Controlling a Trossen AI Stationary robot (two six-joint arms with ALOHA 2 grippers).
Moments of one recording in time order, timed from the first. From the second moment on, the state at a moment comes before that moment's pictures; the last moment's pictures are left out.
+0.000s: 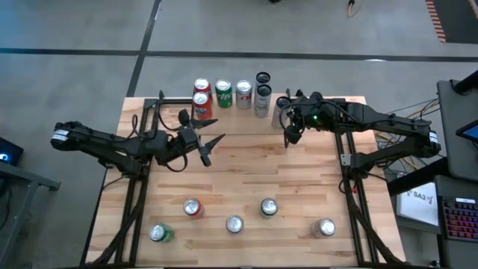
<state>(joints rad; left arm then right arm) -0.16 1.09 0.82 0.40 -0.63 0.28 -0.20 1.19 1.28 -0.83 0.39 0.23</state>
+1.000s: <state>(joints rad) -0.15 1.09 0.83 0.36 -0.58 0.48 -0.21 1.19 1.28 -0.92 0.27 0.42</state>
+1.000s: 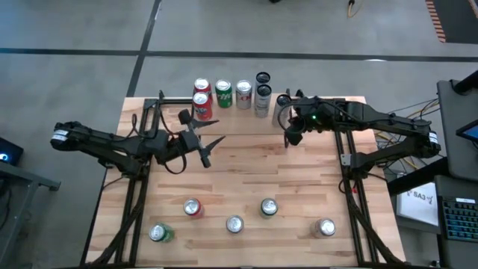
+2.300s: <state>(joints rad) 0.14 0.99 0.77 0.24 0.01 0.48 -0.15 1.35 1.33 -0.94 0.39 0.71</state>
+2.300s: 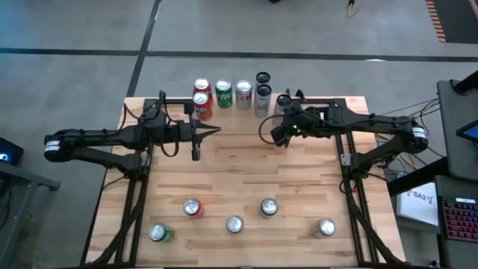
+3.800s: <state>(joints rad) 0.14 0.99 0.77 0.23 0.01 0.45 -0.18 1.33 1.36 -0.94 0.51 0.67</state>
